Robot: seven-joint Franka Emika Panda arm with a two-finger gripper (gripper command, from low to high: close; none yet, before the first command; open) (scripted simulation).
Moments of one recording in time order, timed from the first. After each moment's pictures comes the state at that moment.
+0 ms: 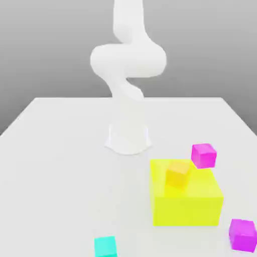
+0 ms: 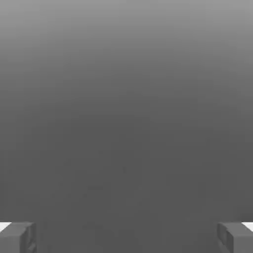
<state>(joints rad) 0.01 -0.71 -0.02 -2.31 0.01 2.33 0.77</state>
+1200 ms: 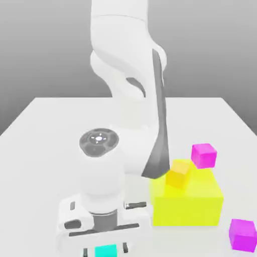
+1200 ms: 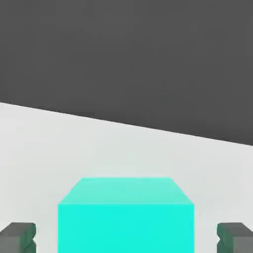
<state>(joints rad) 0.00 0.48 -0.08 -2.35 0.12 2.83 0.43</state>
